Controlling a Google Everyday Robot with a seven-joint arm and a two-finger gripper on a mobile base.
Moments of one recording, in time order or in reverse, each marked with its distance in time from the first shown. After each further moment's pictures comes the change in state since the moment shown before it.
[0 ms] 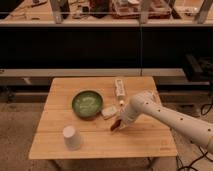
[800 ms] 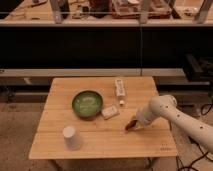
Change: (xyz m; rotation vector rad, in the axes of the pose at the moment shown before) arm 0.074 0.034 -0.025 0.040 0.048 0.128
